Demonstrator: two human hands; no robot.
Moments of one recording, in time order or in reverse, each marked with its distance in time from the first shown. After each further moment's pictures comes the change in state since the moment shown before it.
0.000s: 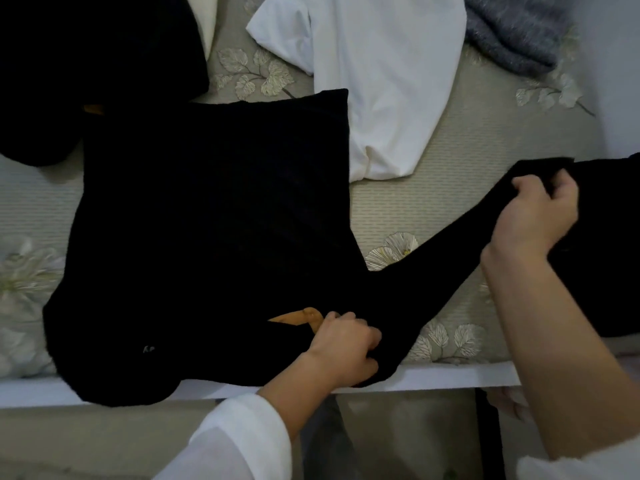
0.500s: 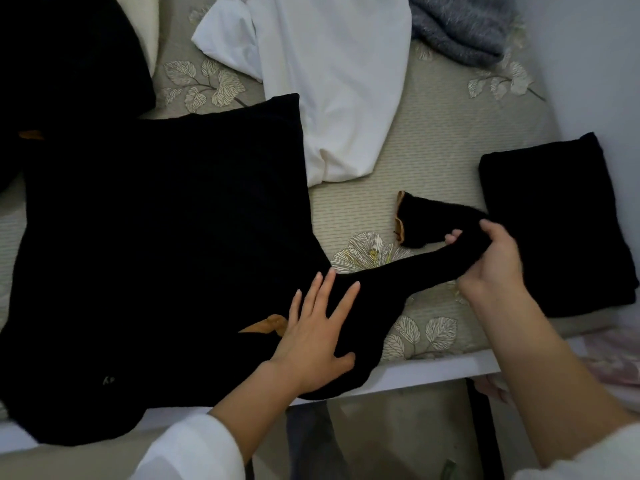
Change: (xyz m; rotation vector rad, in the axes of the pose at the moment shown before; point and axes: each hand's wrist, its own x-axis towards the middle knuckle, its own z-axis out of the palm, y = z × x) left_hand 0.009 0.000 0.000 -0.004 0.120 -0.093; right_hand 0.035 0.040 -0.071 0.199 -0.111 0.619
